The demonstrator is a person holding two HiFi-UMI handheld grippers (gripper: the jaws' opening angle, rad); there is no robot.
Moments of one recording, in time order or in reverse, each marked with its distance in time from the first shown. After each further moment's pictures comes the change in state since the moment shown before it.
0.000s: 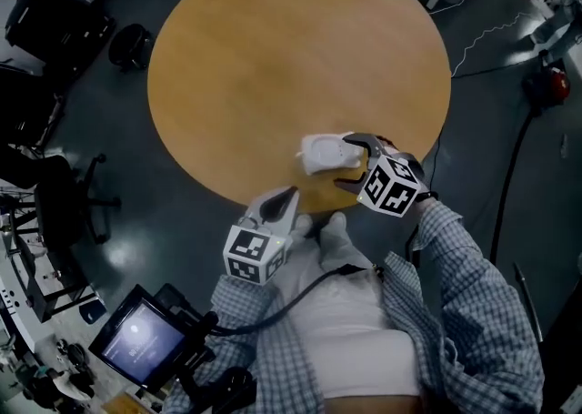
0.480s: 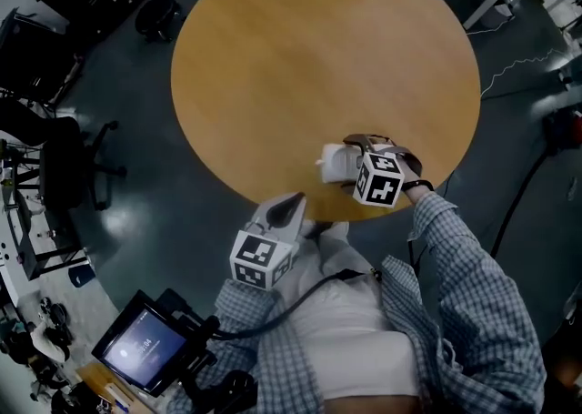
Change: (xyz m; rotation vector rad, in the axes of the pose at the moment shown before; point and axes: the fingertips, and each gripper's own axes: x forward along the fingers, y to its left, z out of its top) left arm -0.005 0.021 -0.012 -0.081 -0.007 0.105; right arm 0.073 0.000 -0.014 -0.235 0.195 0.224
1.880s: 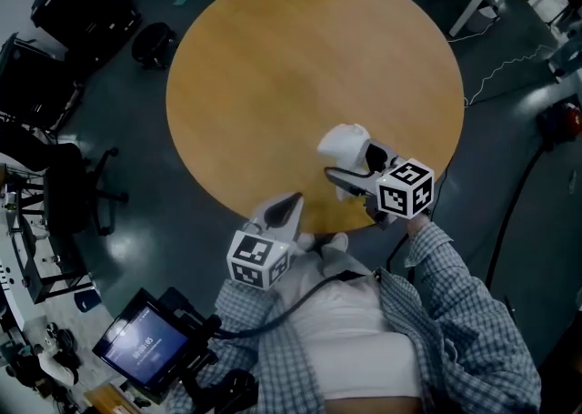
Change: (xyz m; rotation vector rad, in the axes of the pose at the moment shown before) left arm 0.008 0.001 0.025 0.050 -0.056 -0.038; right arm -0.106 -0.054 0.039 0.919 -0.850 -0.171
